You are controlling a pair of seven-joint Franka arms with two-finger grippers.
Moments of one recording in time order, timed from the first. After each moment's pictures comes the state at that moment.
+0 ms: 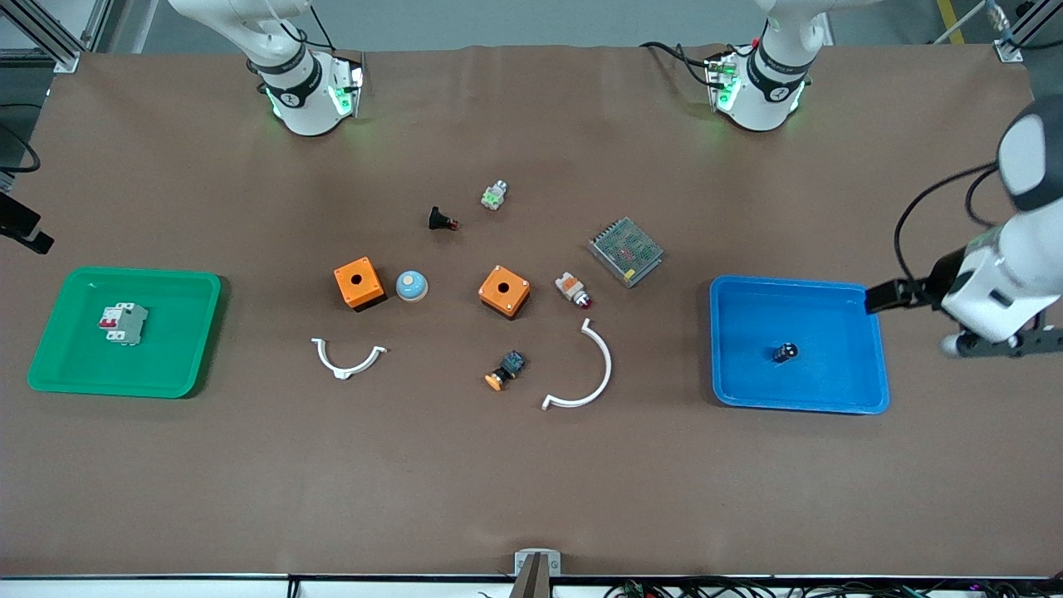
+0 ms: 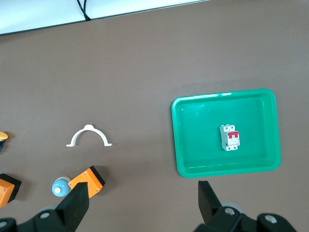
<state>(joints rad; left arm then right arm) 0.13 0.29 -0.17 -1.61 0.04 1.82 -0.10 0.02 0.02 -0.18 -1.50 0.03 1.64 0.00</state>
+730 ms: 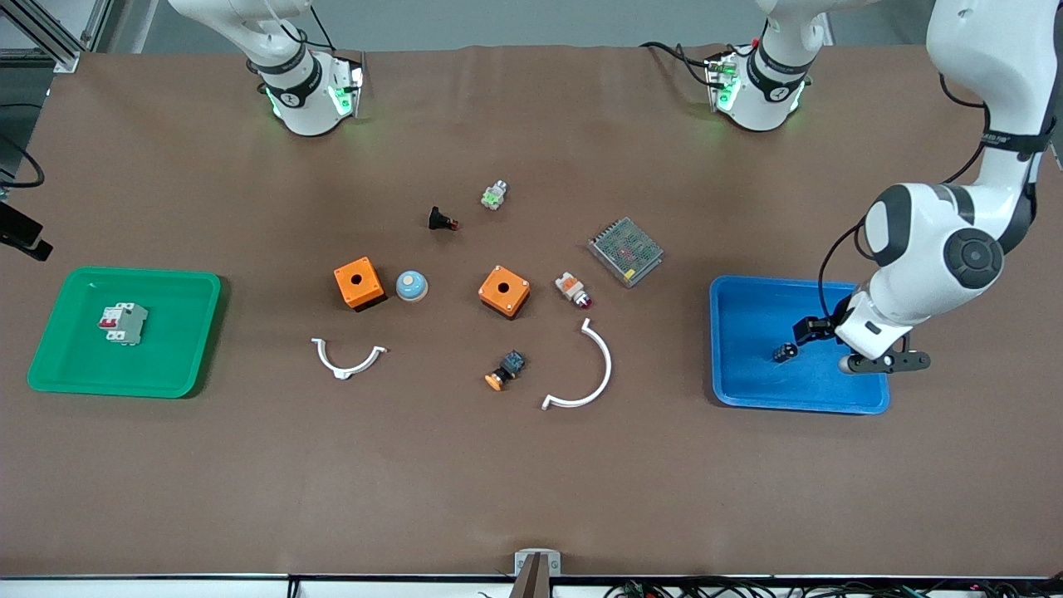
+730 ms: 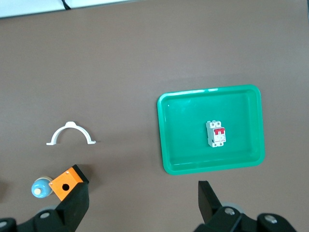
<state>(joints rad) 0.14 0.37 -0.18 -2.00 0.04 2.39 -0.10 0.02 0.06 -0.18 -1.50 -0.03 1.63 0.00</state>
